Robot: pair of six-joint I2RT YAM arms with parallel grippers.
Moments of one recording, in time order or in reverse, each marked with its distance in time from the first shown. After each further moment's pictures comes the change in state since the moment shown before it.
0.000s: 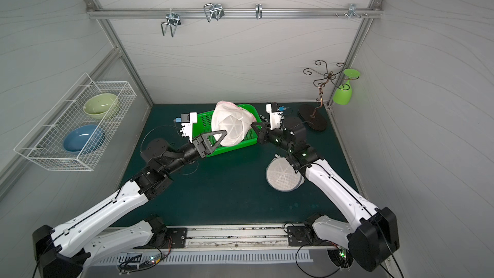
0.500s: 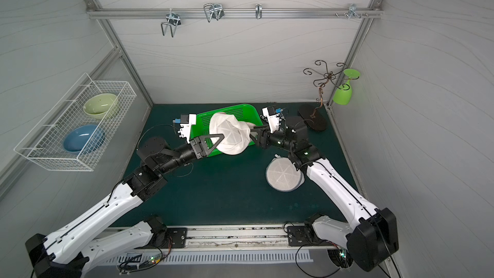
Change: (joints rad) left arm 0.047 -0.041 0.046 -0.219 0.056 -0.045; right arm -0.026 -0.031 -0.039 -0.140 -0.213 -0.122
